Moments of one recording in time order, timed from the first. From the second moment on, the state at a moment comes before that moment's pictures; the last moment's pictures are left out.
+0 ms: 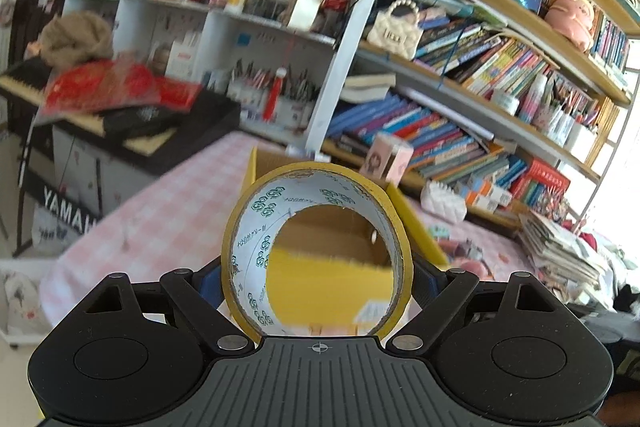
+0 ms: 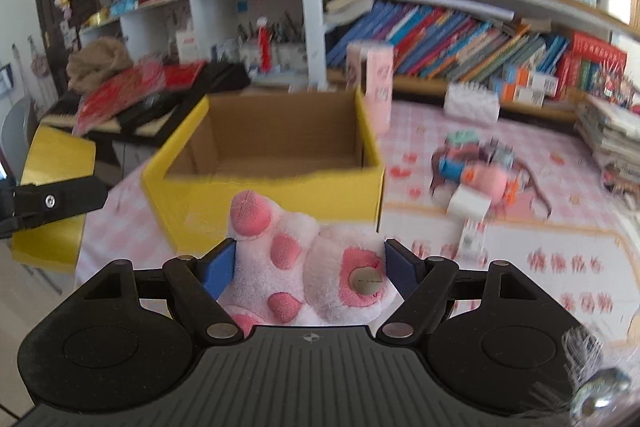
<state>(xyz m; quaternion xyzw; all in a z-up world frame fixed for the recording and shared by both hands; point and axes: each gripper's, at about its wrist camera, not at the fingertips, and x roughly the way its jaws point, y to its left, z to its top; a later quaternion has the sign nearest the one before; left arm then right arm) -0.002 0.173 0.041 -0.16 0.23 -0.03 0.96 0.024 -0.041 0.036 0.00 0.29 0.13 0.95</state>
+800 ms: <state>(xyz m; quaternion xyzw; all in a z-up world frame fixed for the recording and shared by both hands) 0.177 0.096 0.008 0.04 0.31 0.05 0.95 0.241 -0.003 0.047 -0.08 0.27 0.21 0.94</state>
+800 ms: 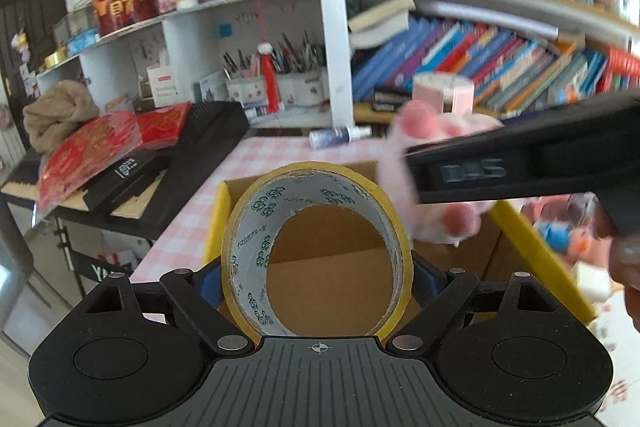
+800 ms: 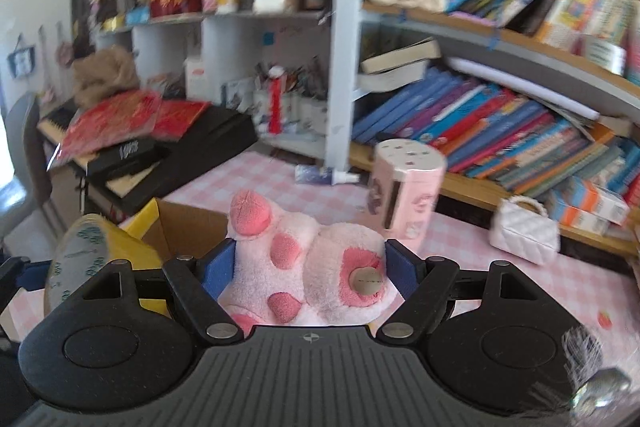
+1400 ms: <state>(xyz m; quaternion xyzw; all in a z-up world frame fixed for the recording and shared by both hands) 0.215 0.079 -0.023 0.11 0.40 0.08 0.91 0.316 0.043 -0.009 -0.16 0.37 0.30 0.86</state>
